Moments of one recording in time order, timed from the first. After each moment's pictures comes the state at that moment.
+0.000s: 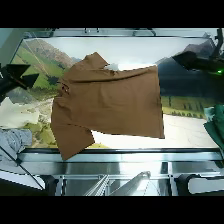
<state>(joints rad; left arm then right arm) 0.60 -1.80 1.38 0.05 -1.66 -0.86 -0.32 -1.60 1.40 -0.31 1.04 0.75</state>
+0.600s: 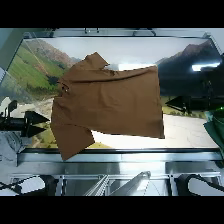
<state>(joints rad) 0.69 -1.38 0.79 0.87 -1.42 -1.12 -0.41 -1.30 0.81 -0.50 1.32 0.86</state>
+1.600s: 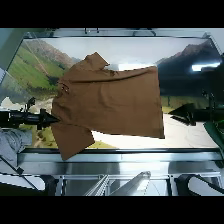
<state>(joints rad) 0.57 -1.74 0.95 0.72 -1.42 -0.91 -0.53 -1.24 0.69 -0.59 1.39 0.98</state>
